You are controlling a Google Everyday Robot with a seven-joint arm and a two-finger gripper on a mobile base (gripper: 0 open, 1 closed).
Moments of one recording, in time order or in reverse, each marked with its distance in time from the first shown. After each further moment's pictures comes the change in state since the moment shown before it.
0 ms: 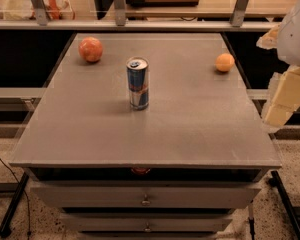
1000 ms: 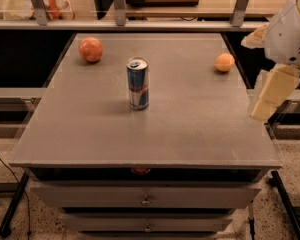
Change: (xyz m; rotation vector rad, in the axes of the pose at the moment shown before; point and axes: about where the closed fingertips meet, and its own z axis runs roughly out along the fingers) arm -0.018 -0.012 0.015 -0.022 -0.106 -0.040
